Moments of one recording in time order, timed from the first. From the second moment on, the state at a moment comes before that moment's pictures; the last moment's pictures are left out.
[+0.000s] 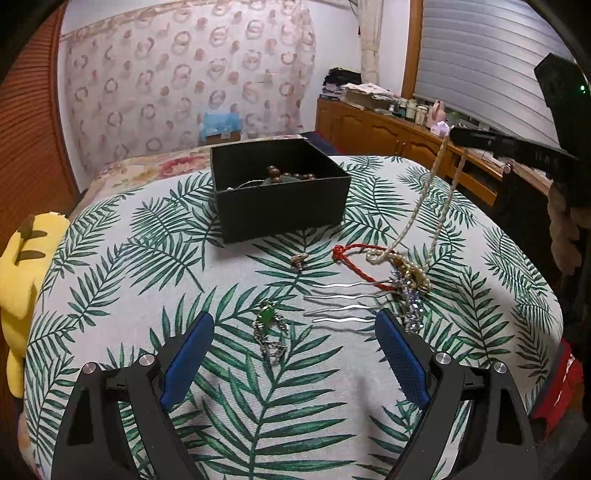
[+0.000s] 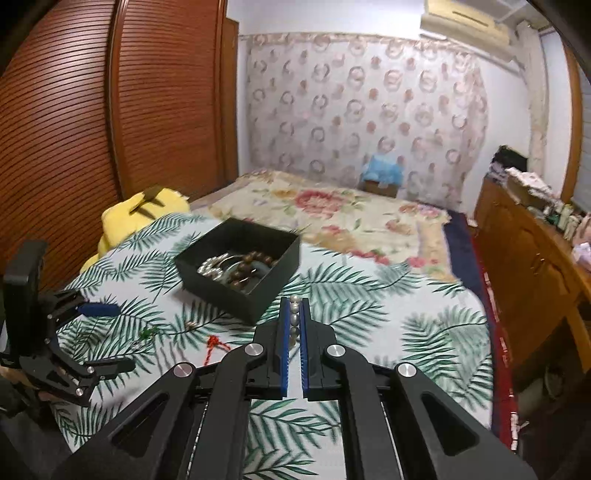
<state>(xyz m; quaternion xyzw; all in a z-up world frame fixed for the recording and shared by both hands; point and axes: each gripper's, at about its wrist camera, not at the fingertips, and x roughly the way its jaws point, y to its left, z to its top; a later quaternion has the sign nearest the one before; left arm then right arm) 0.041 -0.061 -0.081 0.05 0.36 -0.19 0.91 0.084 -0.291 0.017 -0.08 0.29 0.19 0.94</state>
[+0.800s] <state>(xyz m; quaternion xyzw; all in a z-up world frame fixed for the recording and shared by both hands) 0.045 -0.155 -0.085 0.15 0.40 -0.29 0.86 0.069 -0.330 0.023 -0.07 0.28 0.16 0.94</state>
